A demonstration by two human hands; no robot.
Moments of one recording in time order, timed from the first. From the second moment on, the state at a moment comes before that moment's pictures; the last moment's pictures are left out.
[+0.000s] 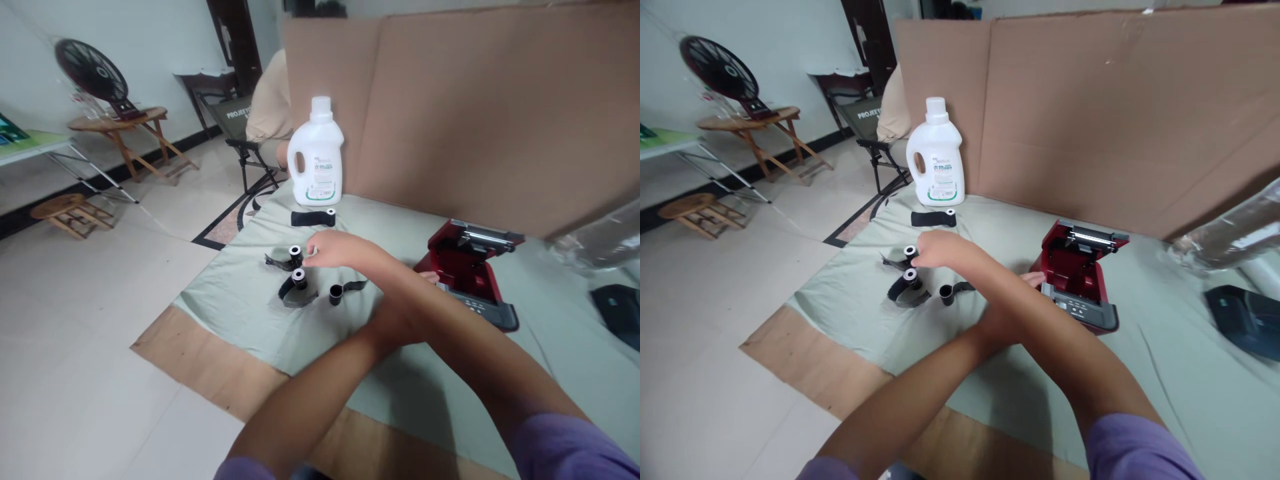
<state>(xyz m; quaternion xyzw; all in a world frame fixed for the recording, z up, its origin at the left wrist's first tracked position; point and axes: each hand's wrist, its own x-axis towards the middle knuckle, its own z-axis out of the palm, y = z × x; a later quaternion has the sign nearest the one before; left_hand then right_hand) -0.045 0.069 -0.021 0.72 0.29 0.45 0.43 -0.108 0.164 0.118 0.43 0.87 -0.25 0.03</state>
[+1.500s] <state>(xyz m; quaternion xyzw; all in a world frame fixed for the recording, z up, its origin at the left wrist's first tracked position) -0.048 0.041 -0.010 0.88 0.17 0.43 -0.06 0.169 0.075 0.098 0.65 0.74 -0.18 -0.09</state>
